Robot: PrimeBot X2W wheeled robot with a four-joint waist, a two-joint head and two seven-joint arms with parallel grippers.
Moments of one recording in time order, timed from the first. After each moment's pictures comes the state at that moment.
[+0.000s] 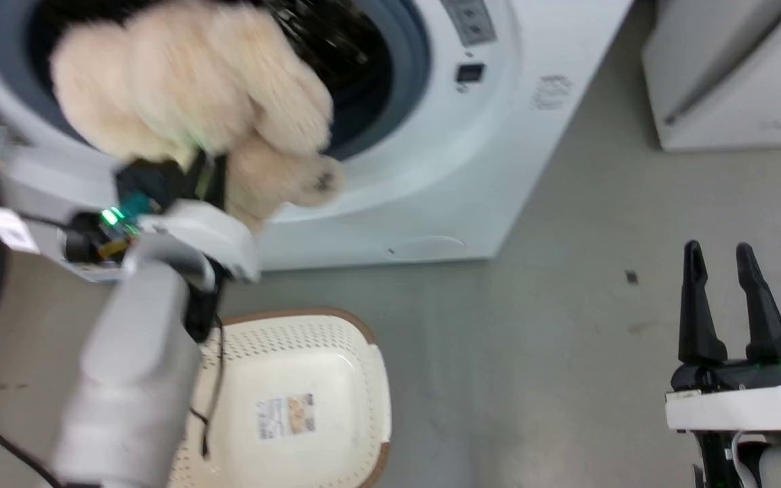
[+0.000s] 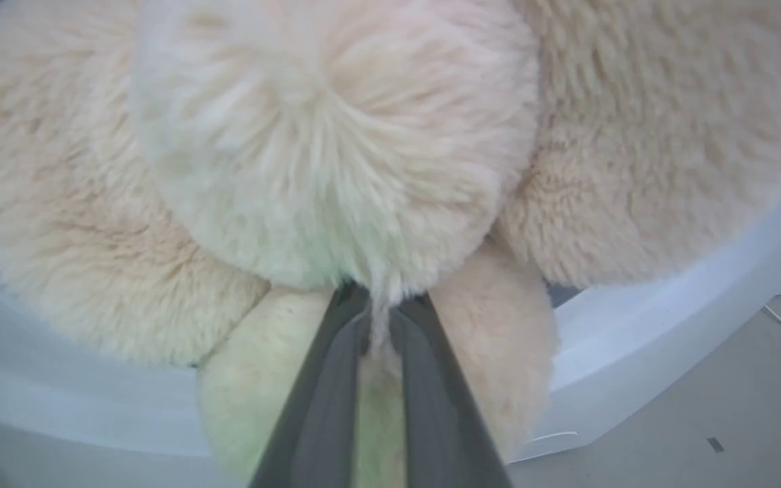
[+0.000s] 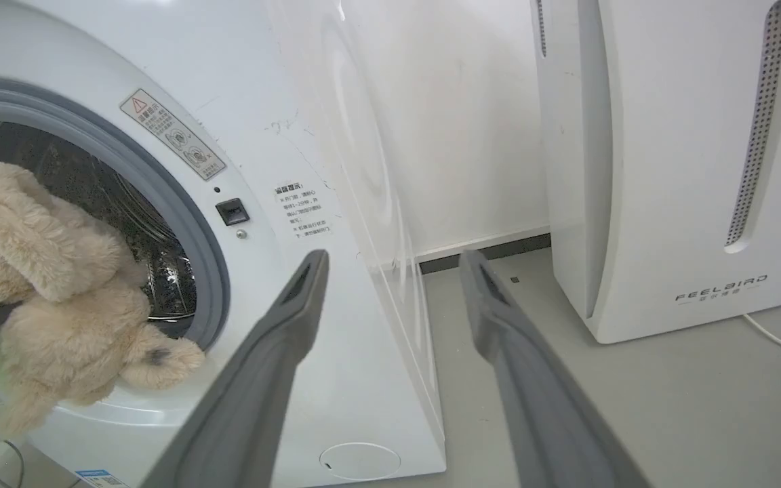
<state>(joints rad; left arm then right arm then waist) -0.74 0.16 -0.15 0.74 -0.22 -0.05 -0.26 -0.10 -0.05 -0.07 -0.03 0.35 0.13 -0.26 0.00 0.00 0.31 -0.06</state>
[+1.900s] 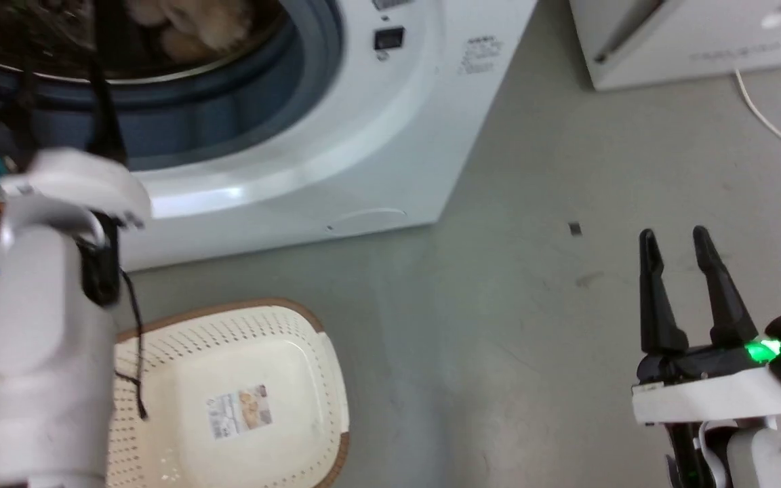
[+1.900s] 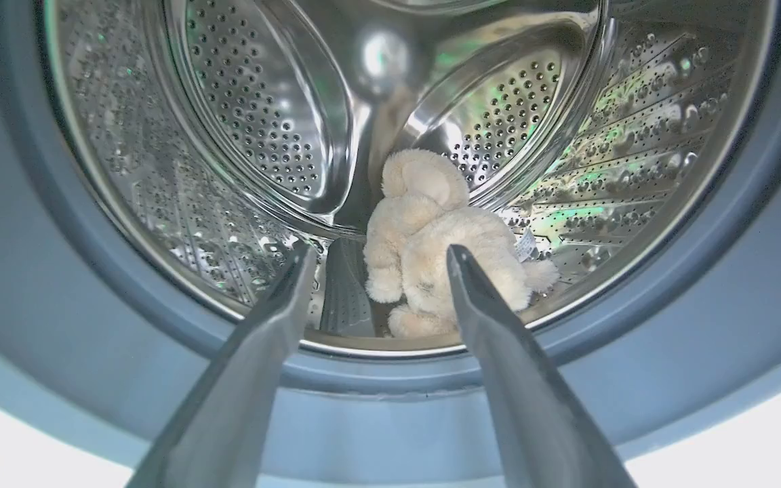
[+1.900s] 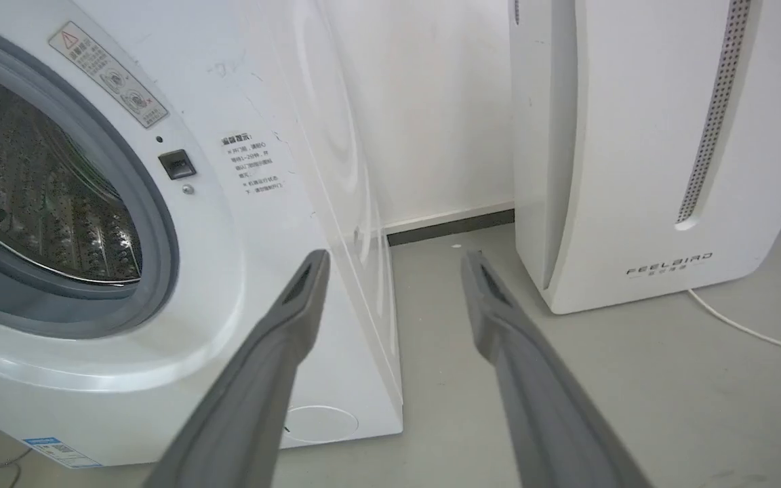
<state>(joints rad) -0.79 0.26 0.05 0.65 -0.16 0.01 -0.26 -0.15 -0.05 0.01 0.00 0.31 0.13 -0.26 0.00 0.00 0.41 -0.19</state>
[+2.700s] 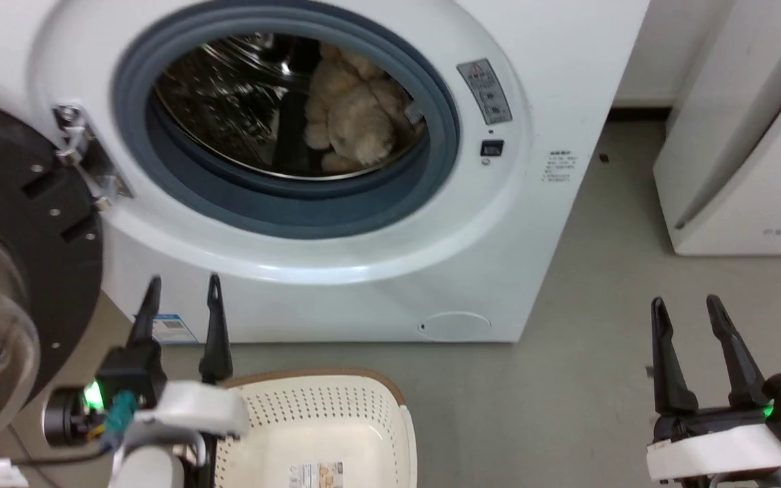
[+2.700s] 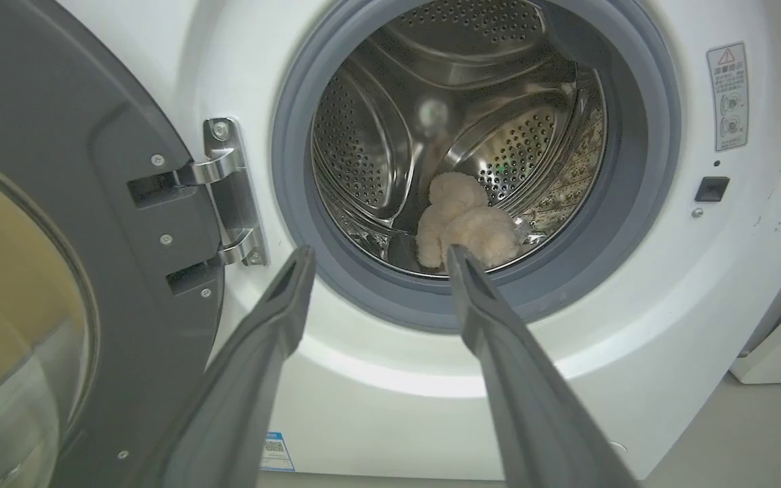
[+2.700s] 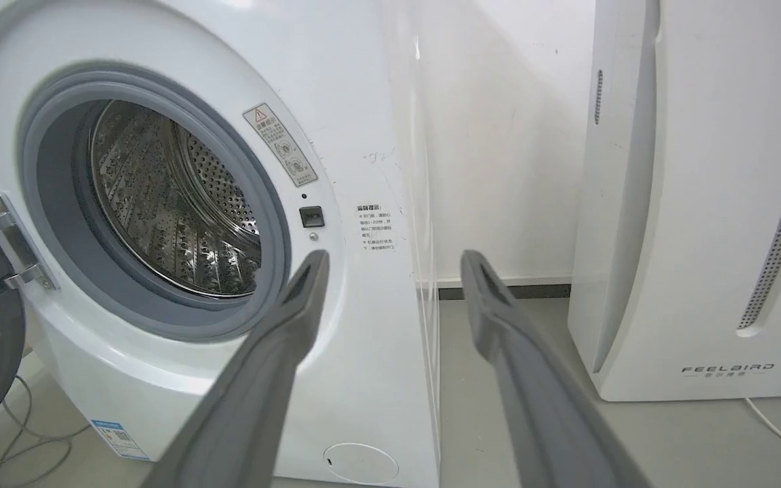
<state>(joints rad) -0.18 0.07 0.04 0.20 -0.05 0.03 -0.26 -0.02 -0.05 -0.05 0.01 0.18 0.13 -0.26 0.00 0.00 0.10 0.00</state>
